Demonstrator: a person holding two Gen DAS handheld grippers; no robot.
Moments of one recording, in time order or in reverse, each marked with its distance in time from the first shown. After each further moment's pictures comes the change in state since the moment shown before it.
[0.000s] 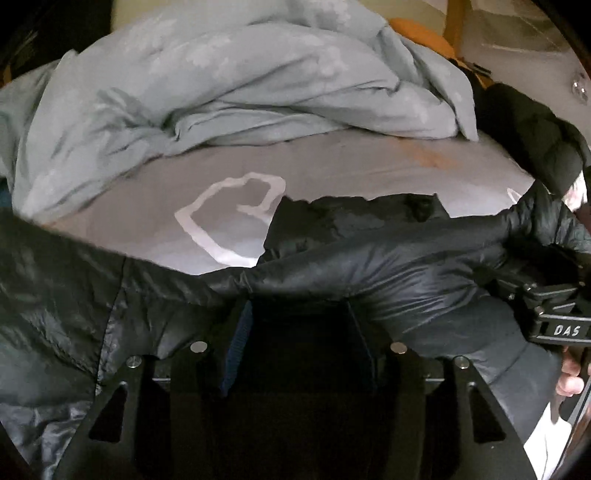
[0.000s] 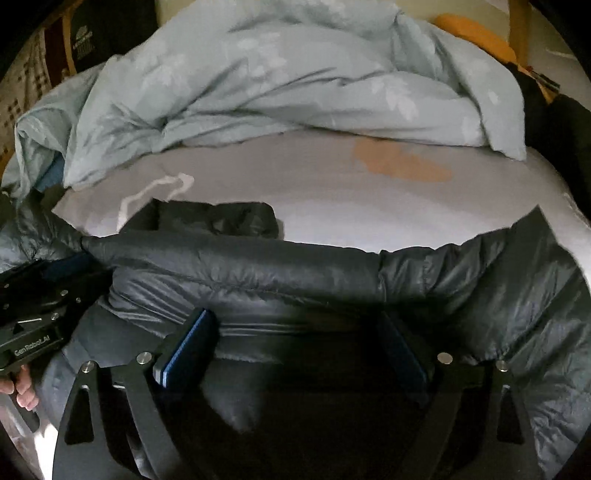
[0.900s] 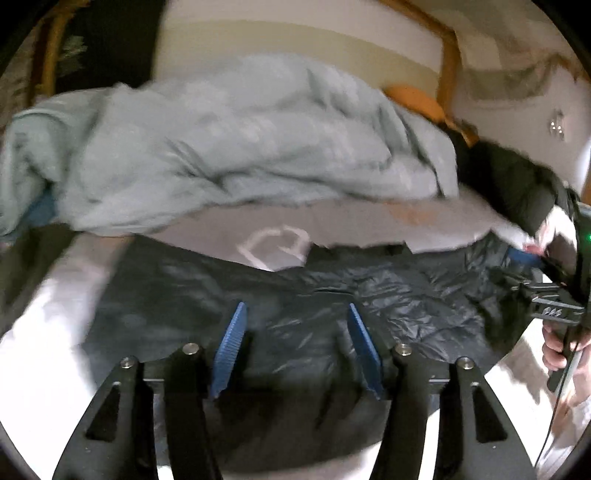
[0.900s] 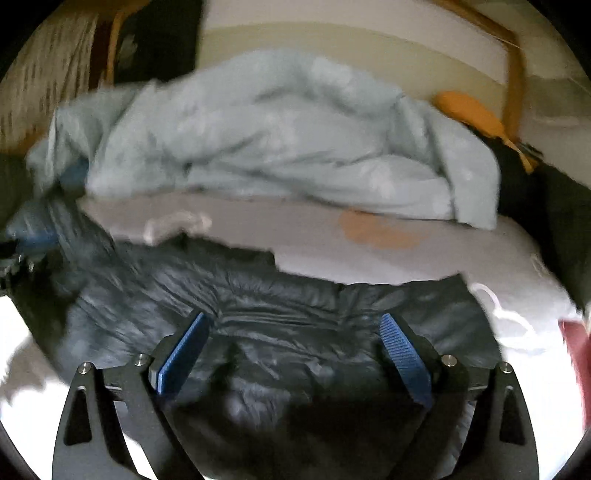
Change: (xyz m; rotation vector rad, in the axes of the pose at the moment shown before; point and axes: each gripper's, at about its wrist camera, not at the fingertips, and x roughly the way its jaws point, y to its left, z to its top) left arm -0.140 0.042 -0.033 -0.070 -0.232 -0.004; right arm -0.122 -0.014 -0.023 -0.016 -0.268 0.010
